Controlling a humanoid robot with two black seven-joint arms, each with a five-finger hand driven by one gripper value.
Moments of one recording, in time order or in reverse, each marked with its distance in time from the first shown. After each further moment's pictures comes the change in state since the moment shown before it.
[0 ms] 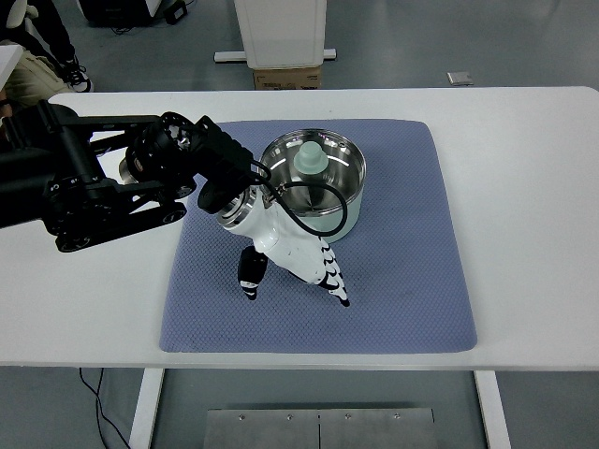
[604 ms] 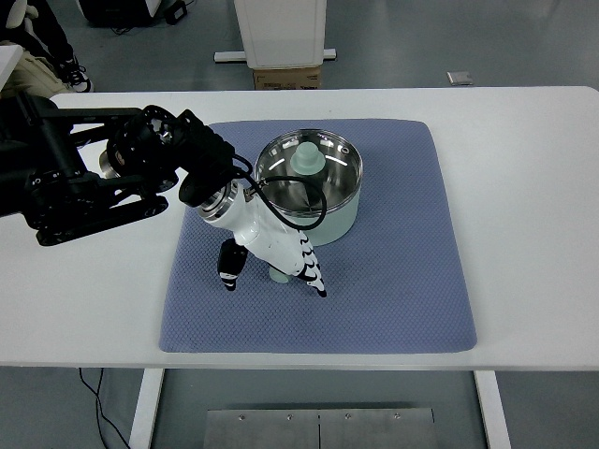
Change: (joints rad) left arm -0.031 0.047 0.054 -0.001 0.011 0.005 0.000; right arm 0.000 0.000 0.000 0.000 0.000 0.000 0.000
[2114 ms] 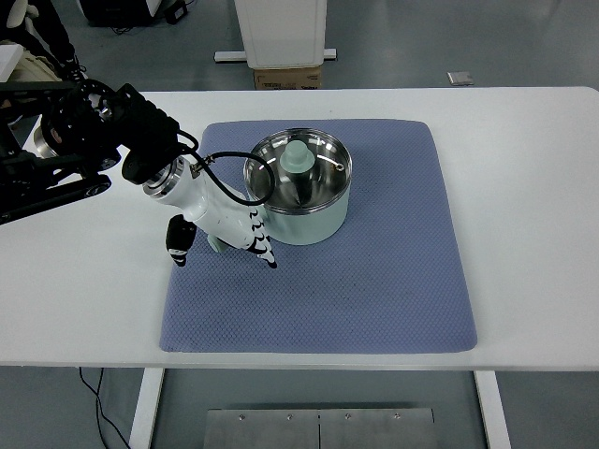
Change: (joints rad) left arm -0.091 0.145 0.099 -0.041 0.014 0.028 0.000; right arm 0.000 0.000 0.000 0.000 0.000 0.000 0.000
